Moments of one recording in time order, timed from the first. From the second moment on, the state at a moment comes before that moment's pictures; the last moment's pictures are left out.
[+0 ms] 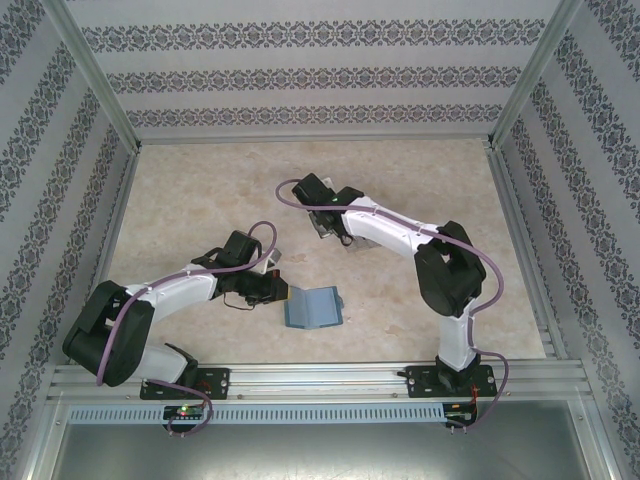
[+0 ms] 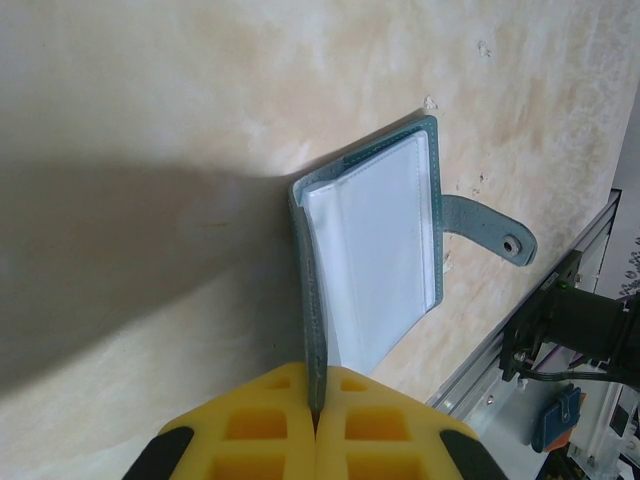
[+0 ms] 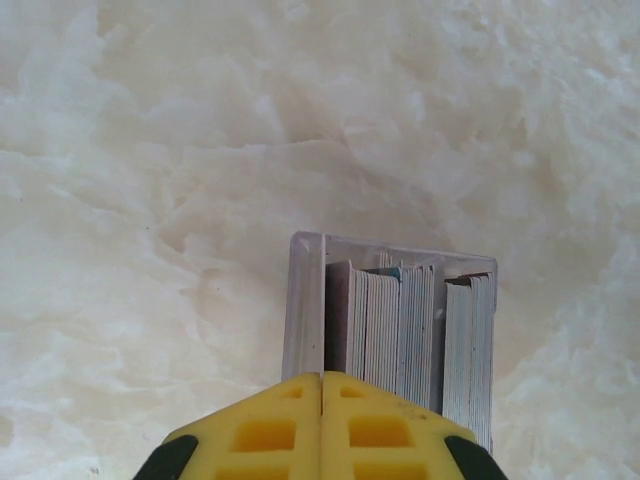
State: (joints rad) left arm -0.46 1.39 0.61 -0.28 0.66 -0.62; right arm 0.73 1.95 1.56 -0.76 0.47 0.28
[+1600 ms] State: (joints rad) left arm -0.46 1.49 0.67 -0.54 0.50 -0.59; right arm 0.70 1.57 0.64 -0.01 -0.62 0.77
